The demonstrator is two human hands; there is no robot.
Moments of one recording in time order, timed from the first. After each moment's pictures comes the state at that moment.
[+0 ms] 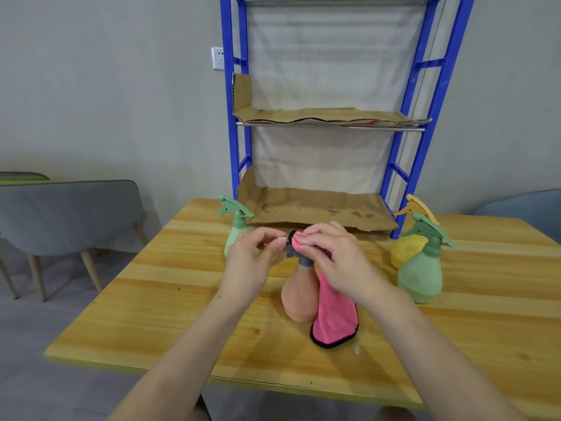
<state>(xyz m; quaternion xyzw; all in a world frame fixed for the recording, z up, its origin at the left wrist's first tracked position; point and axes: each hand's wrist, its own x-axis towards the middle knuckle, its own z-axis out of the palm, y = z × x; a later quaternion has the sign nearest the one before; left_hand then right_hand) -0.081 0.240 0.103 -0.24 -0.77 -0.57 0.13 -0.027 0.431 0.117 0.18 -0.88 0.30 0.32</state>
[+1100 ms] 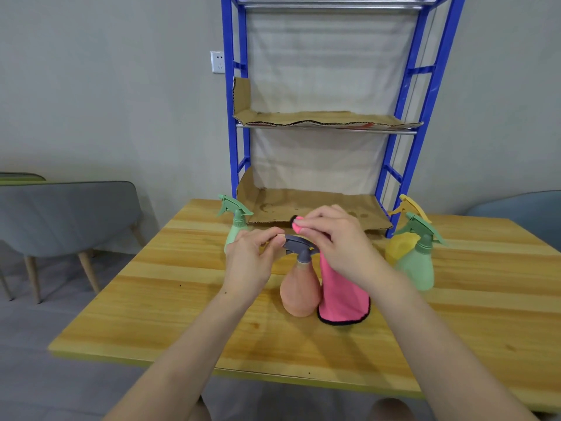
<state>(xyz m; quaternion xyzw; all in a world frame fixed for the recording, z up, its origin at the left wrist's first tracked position) -0.079 0.241 0.097 -0.23 -0.81 -0.50 0.19 -0.020 0.430 0.149 0.18 -0.89 0.27 0.32</state>
